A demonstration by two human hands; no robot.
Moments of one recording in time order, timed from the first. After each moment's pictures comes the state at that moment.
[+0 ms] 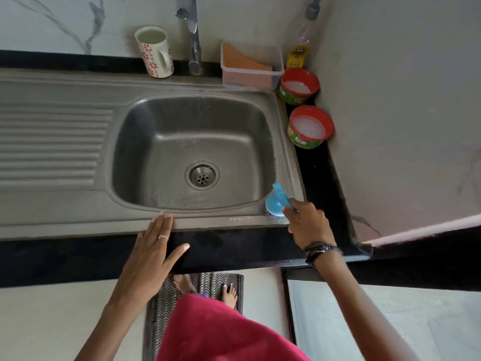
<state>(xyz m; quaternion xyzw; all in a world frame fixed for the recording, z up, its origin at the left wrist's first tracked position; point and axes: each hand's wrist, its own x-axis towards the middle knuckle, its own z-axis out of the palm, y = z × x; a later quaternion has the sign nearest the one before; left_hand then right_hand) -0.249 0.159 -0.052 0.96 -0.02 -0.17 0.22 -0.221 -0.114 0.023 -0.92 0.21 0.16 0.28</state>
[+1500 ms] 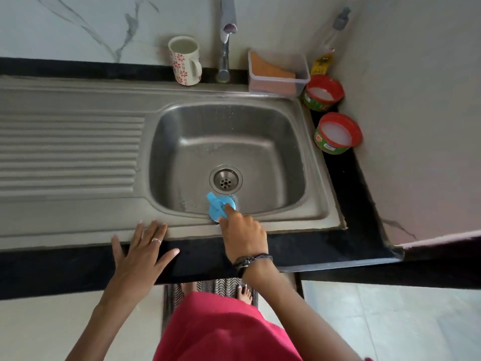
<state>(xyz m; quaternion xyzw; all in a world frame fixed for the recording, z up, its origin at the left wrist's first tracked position) -0.235 0.251 -0.032 0.96 0.03 -0.24 0.09 -0.209 0.065 0.017 -0.96 0.05 0.19 0.18</state>
